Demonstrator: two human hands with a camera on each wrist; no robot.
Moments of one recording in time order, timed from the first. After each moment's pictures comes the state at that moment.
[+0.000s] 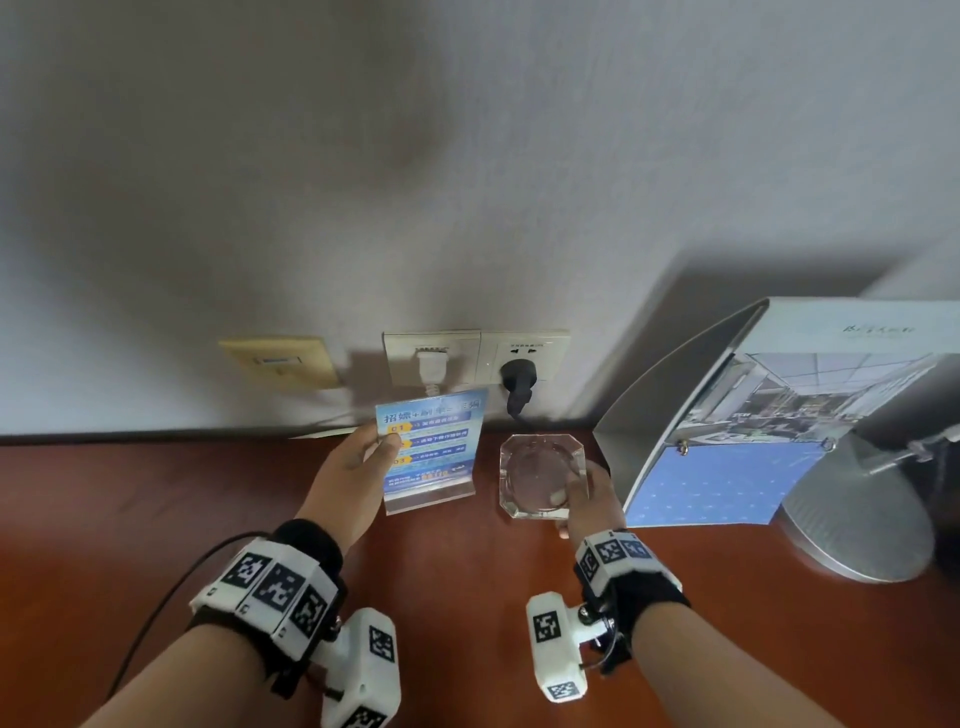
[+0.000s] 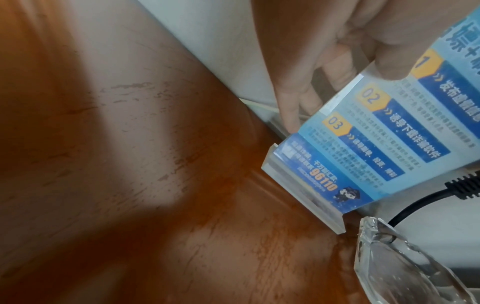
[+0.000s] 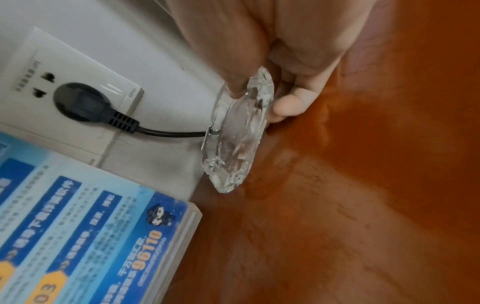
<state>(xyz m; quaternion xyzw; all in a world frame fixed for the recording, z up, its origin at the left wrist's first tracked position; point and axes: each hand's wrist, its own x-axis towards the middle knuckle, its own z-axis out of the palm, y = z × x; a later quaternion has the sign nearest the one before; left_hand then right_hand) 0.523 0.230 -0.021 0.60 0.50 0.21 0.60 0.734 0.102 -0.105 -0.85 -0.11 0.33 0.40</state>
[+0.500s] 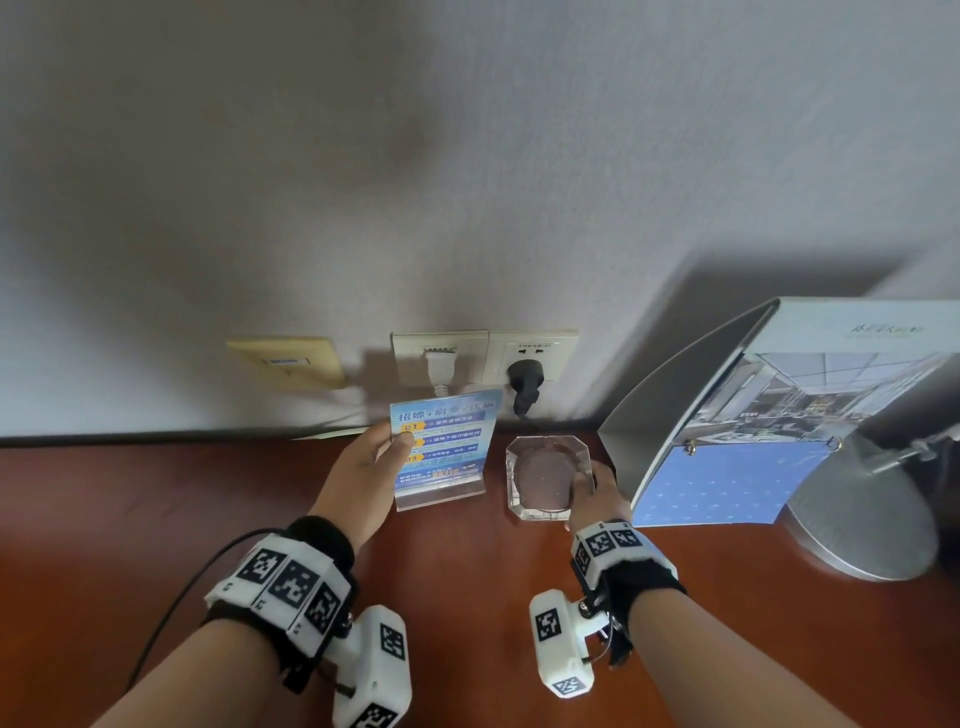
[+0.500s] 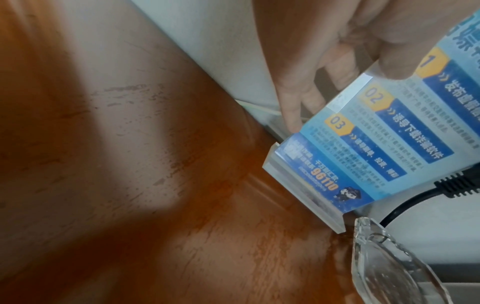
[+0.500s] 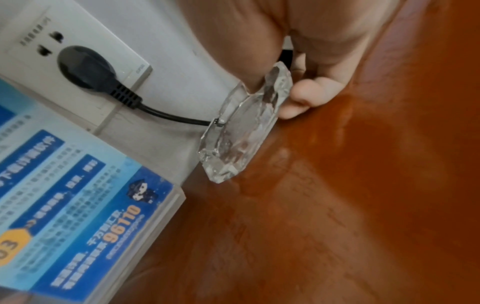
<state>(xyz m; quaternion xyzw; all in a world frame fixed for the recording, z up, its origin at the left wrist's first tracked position) 0.524 0.232 -0.021 0.61 0.47 0.20 0.60 0.738 0.114 -0.100 -0.91 -0.11 0.30 0.25</state>
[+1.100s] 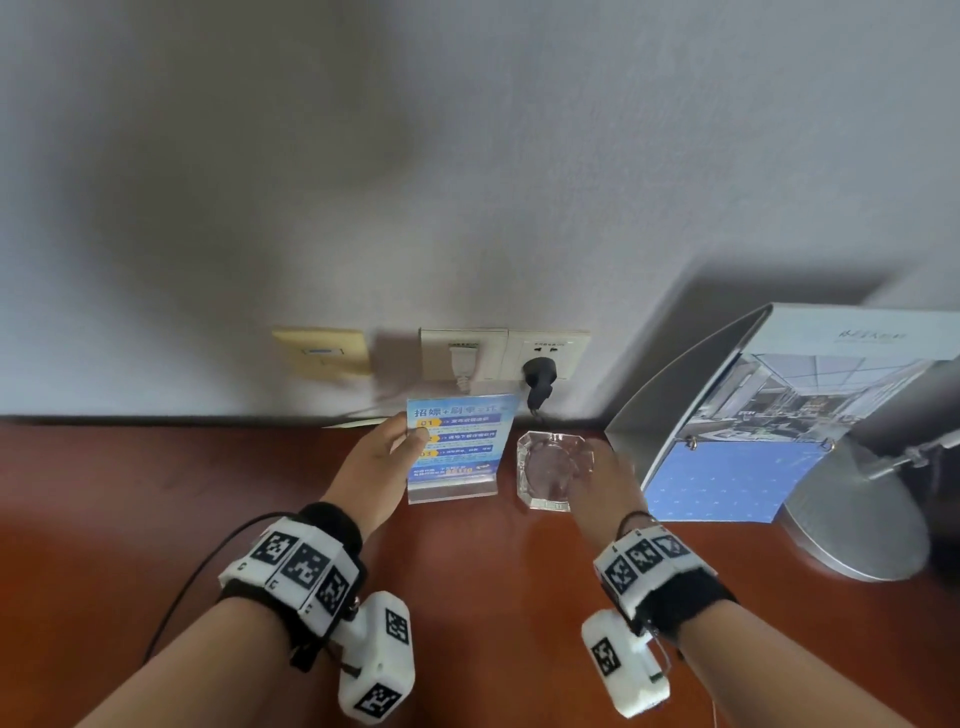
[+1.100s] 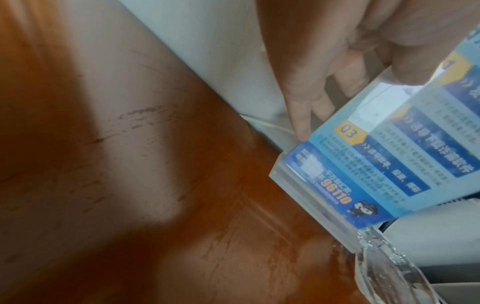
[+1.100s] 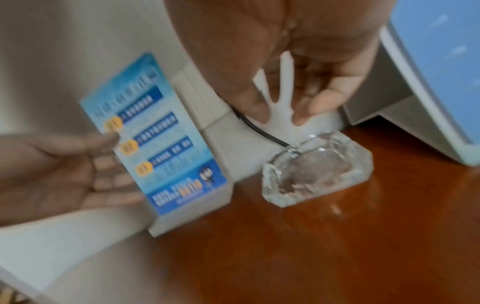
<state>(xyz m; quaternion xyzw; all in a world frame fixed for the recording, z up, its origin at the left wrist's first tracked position) 0.507 0.223 -0.006 0.63 0.44 0.20 0.61 0.713 0.107 -0.025 -0.89 -0.34 0.27 0.12</state>
